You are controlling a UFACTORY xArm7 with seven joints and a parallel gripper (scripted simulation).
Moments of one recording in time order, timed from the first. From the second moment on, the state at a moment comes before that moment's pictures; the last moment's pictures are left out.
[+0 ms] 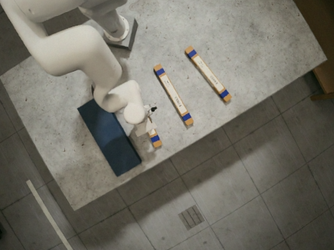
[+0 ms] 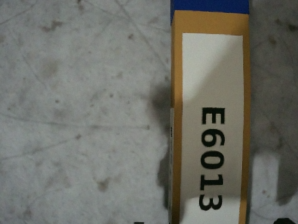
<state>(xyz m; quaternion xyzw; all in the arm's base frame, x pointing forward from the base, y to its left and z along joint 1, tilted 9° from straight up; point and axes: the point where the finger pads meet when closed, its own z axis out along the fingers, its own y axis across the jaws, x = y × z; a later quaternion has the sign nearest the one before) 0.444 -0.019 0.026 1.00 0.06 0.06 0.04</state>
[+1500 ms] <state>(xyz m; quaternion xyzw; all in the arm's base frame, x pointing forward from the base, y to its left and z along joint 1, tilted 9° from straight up) 0.449 -0.021 -0.004 1.00 0.06 0.06 0.04</state>
